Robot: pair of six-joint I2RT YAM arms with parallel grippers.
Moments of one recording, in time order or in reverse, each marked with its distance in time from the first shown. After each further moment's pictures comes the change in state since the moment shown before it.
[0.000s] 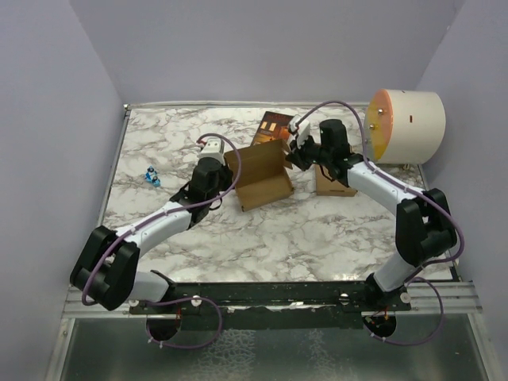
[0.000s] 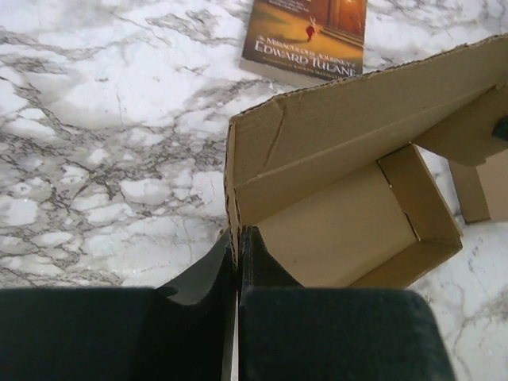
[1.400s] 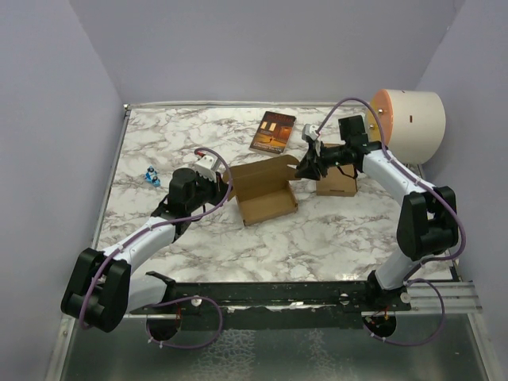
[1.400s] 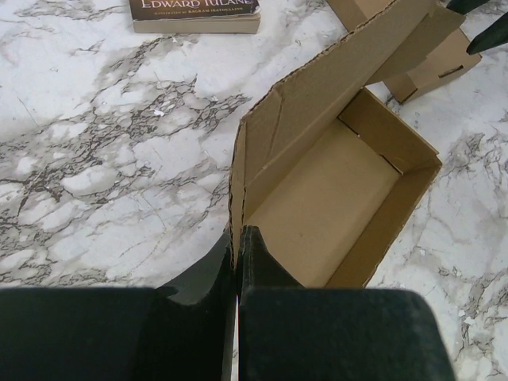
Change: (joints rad) left arm 0.157 -0.125 -0.165 0.092 0.489 0.219; right arm -0.158 0.031 0.101 -0.416 -0.481 -0.410
